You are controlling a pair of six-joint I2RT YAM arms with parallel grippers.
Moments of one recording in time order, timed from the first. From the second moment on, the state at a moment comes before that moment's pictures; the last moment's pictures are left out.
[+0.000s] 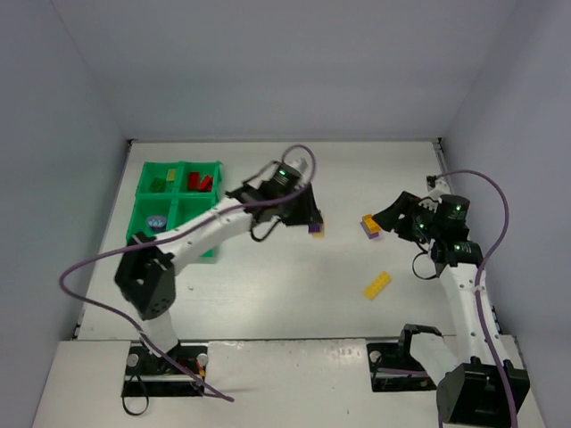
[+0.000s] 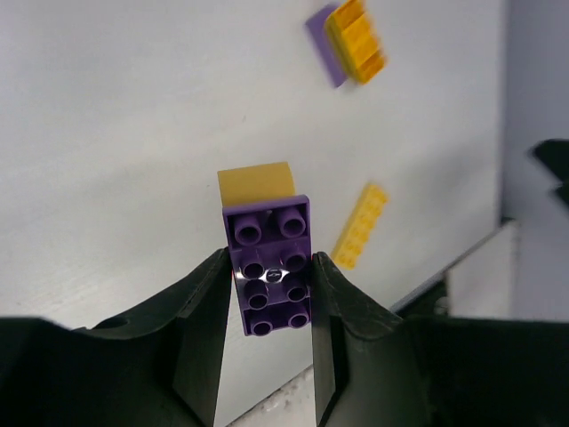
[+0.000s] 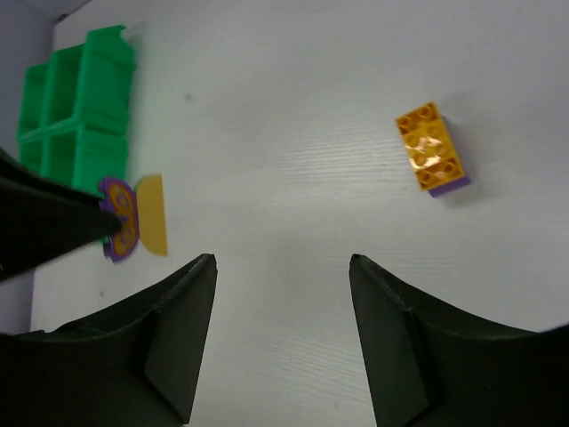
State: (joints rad) left arm -0.82 1.81 1.55 -0.53 0.11 -0.78; right arm -0.12 0.94 0.75 -0.40 -0.45 0.41
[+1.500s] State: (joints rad) left arm -0.47 1.61 1.13 0.86 1.09 -1.22; right arm 0.26 1.22 0.91 0.34 -1.10 0.73
